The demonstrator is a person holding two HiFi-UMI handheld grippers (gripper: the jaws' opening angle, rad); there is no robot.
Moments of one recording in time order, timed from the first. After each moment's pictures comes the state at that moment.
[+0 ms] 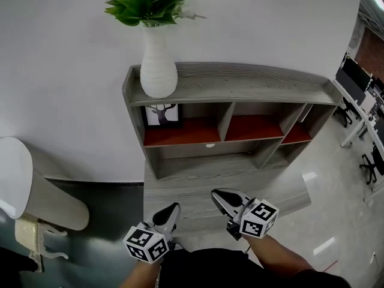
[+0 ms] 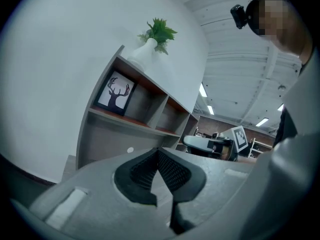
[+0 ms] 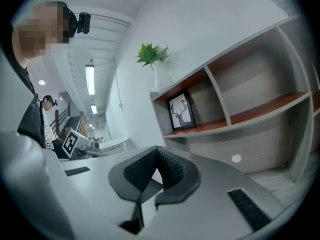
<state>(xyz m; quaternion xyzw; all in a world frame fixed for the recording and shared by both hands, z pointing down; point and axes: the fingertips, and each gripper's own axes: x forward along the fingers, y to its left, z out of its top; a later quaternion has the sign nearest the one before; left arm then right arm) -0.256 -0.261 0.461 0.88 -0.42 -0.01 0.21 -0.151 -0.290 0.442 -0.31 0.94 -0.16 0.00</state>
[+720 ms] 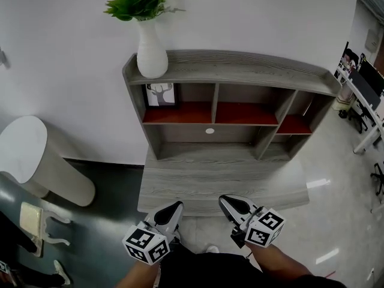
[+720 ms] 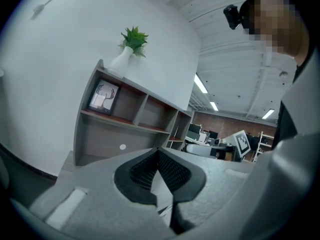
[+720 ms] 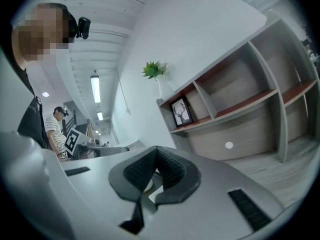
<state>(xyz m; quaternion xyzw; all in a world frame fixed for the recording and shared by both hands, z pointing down) -0.171 -0.162 0.434 0.87 -0.46 0.01 0.17 -0.060 -0.188 0.441 -0.28 0.94 -0.19 0.04</state>
